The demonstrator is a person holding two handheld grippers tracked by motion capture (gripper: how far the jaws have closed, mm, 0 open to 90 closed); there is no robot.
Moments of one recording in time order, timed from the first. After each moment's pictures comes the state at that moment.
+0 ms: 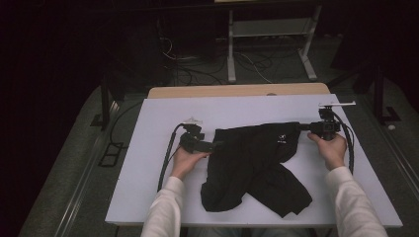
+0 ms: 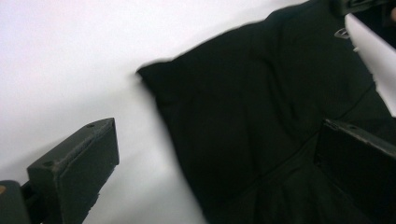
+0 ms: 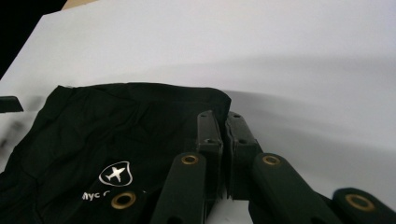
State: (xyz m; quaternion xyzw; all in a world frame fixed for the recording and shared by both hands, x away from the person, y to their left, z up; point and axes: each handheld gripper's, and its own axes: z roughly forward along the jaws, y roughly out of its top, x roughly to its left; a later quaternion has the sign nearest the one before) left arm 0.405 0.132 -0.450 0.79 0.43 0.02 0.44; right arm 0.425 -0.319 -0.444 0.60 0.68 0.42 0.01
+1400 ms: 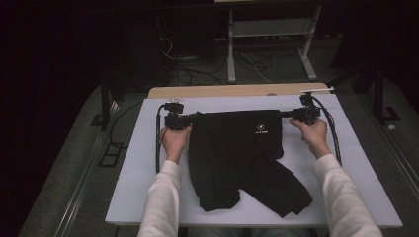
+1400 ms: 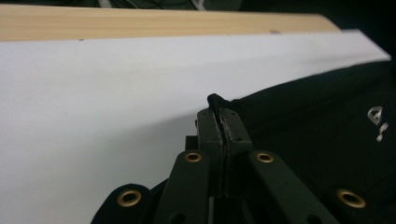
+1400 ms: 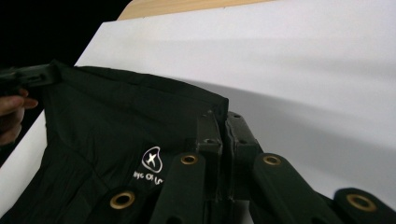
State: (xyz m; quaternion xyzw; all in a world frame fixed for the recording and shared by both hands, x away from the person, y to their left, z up) left arm 0.453 0.176 -0.412 0.71 0.53 0.12 0.45; right arm 0.482 -0.268 -0.430 0.55 0.70 0.46 -0.05
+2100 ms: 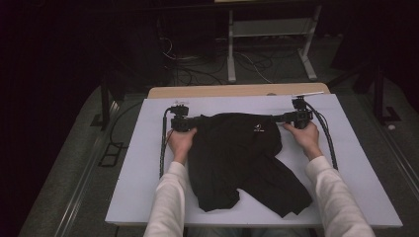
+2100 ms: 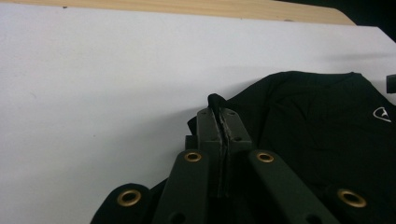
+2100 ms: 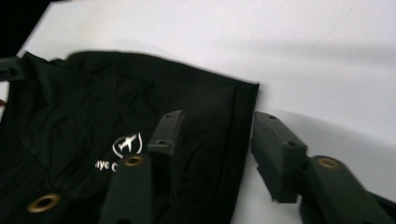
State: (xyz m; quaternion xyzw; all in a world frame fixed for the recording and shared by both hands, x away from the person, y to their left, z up) left arm 0.465 0.159 -0.439 0.72 0.53 0.11 0.44; right arm 0.480 -0.253 -0.447 0.57 0.71 0.40 -0.01
